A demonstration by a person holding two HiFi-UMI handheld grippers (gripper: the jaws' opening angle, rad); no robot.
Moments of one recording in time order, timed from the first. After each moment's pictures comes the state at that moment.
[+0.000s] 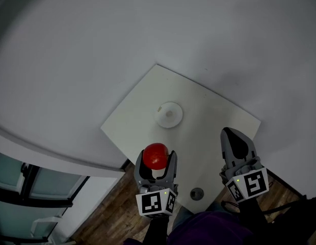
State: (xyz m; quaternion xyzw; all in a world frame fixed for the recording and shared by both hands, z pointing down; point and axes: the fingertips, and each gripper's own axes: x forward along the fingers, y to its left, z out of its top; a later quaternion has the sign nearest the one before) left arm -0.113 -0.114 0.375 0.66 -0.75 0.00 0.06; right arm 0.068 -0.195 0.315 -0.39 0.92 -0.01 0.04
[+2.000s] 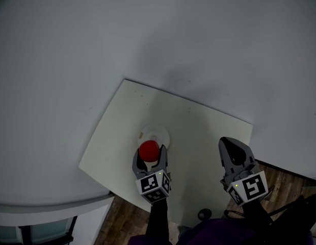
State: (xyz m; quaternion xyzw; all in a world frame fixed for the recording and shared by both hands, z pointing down) left arm -0.178 -0.290 0.529 0.69 -0.69 0.05 0.19; right arm 0.042 -0.281 0.379 -0.47 0.88 -0.01 -0.08
